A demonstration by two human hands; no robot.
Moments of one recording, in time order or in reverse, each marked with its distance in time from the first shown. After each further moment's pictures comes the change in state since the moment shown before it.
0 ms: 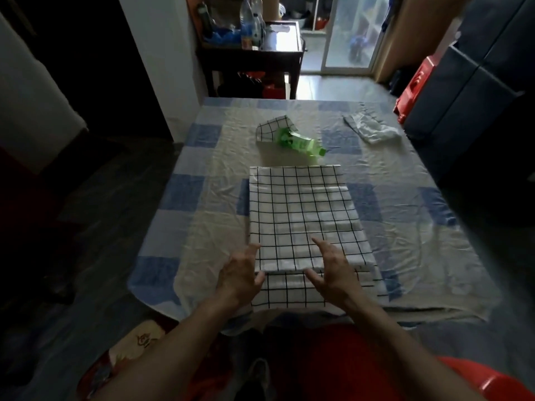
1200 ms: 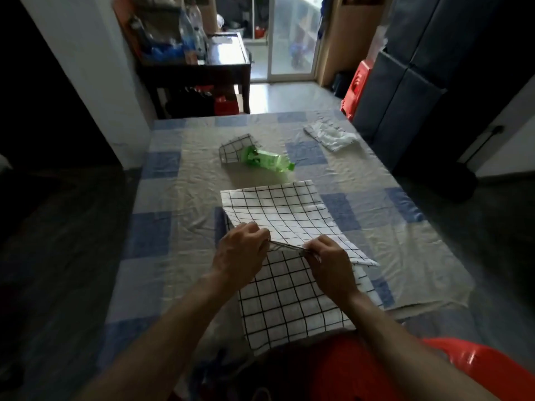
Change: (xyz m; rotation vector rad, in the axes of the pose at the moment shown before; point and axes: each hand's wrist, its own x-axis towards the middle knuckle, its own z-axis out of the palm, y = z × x) left_hand 0.106 0.035 -0.073 0.055 0.202 0.608; right_hand 0.058 -0.007 -0.014 0.048 0.475 -0.120
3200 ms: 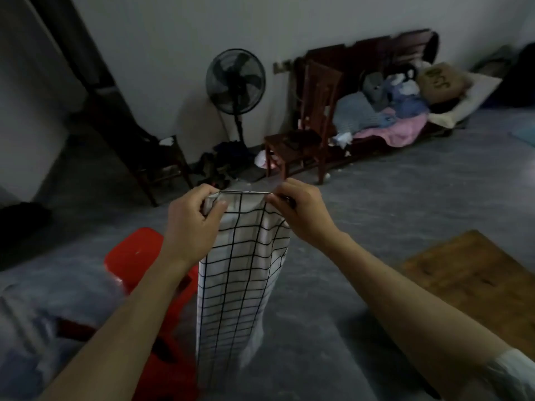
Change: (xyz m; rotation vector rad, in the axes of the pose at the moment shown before) left_hand -0.490 0.677 -0.078 -0.913 -0.648 1.130; right_hand -0.867 -0.255 -0.381 -0.585 1.118 0.771
